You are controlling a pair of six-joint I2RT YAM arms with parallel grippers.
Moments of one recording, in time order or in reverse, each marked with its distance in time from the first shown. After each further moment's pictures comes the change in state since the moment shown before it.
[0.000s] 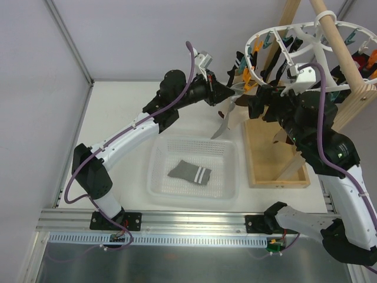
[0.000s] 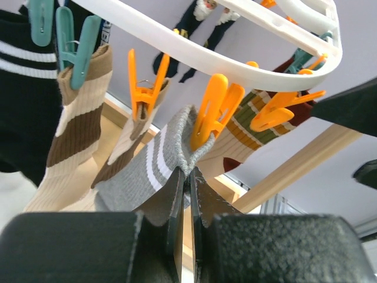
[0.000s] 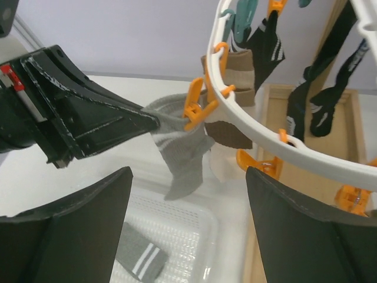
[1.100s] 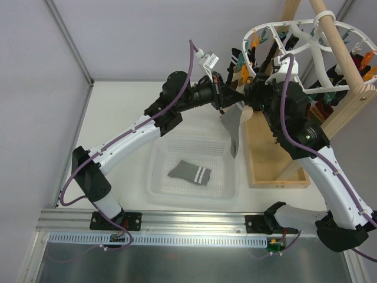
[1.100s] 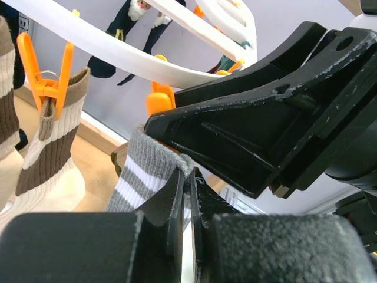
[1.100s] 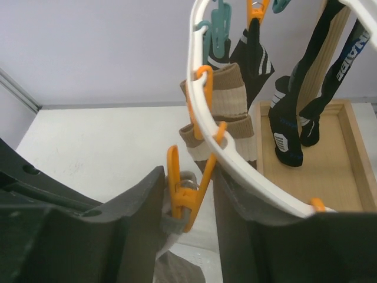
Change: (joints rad) left arm -0.072 -0.012 0.053 -0.021 0.027 -0.125; right arm -0.002 0.102 -0.108 0.261 0.130 0.006
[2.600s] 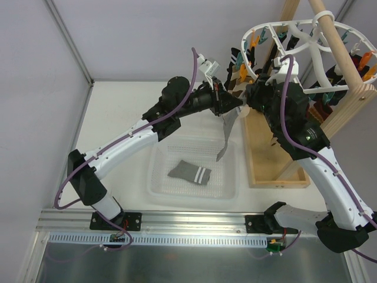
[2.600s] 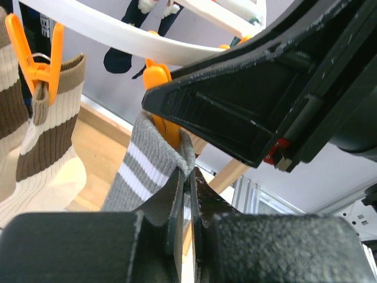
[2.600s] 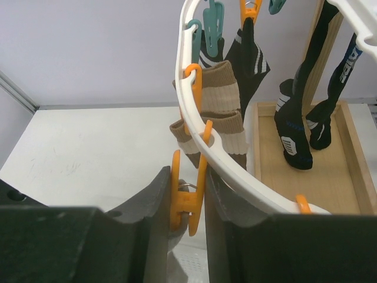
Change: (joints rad) left arm -0.034 -0.056 -0.063 -0.038 -0.059 0.129; right arm 0.000 -0.006 -0.010 0.006 -0.003 -0.010
